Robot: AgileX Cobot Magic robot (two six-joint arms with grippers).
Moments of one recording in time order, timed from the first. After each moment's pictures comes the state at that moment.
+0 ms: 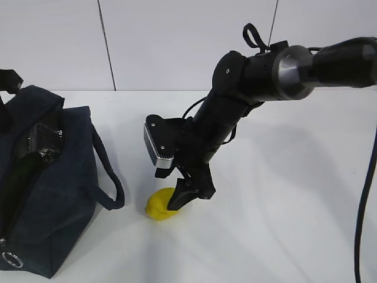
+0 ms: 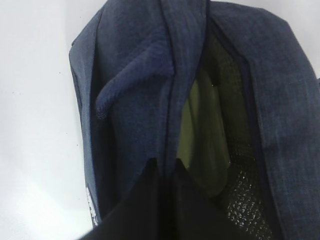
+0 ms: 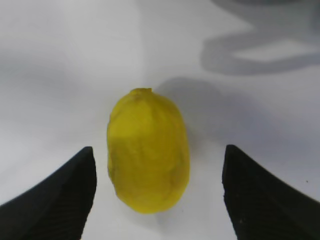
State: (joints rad) left arm -0.17 1.46 -1.16 -0.15 0.99 -0.07; right arm 0.50 2.22 -1.61 0.62 0.97 -1.79
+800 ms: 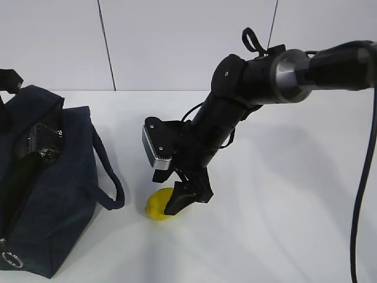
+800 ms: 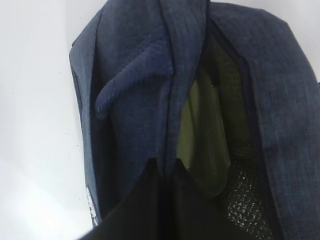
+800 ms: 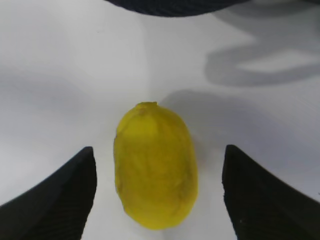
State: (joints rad) left arm -0.17 1.46 -1.16 -0.15 0.99 -0.07; right arm 0.50 2.23 -1.61 0.66 0.99 -1.79
